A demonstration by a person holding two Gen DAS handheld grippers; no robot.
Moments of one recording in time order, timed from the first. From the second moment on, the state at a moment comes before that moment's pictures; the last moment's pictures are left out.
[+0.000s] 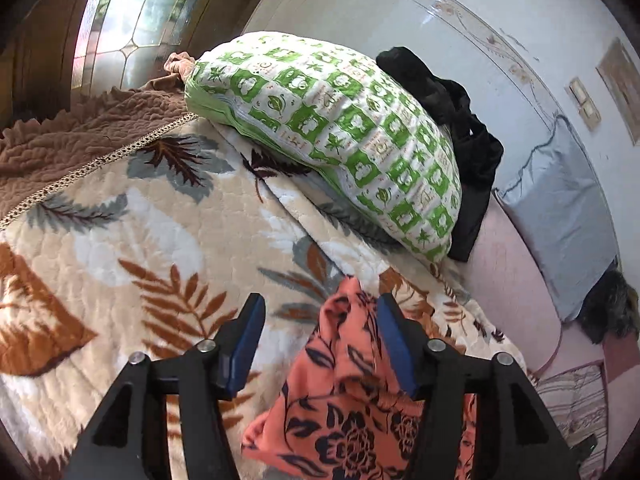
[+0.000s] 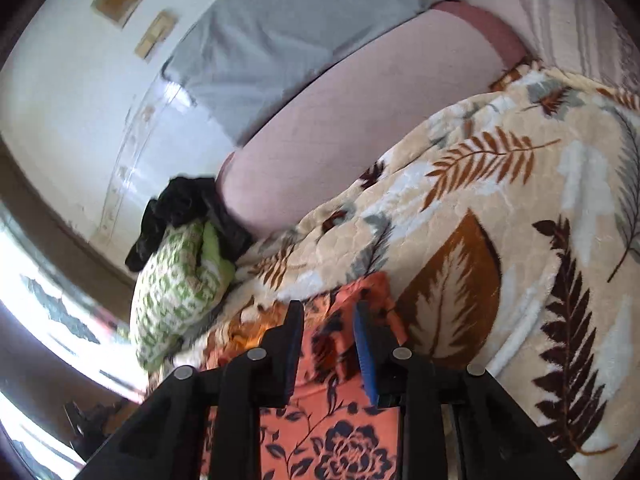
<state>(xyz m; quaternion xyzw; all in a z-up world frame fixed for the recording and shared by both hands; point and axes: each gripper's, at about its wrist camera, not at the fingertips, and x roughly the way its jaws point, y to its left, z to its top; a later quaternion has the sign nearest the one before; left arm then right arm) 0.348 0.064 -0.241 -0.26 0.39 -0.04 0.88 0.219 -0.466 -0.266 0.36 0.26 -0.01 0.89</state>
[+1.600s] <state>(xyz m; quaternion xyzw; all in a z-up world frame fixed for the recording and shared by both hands) 0.338 0.056 -0.310 -0.21 0.47 0.02 0.85 0.422 -0.205 -0.284 0.24 0.37 0.06 0.90</state>
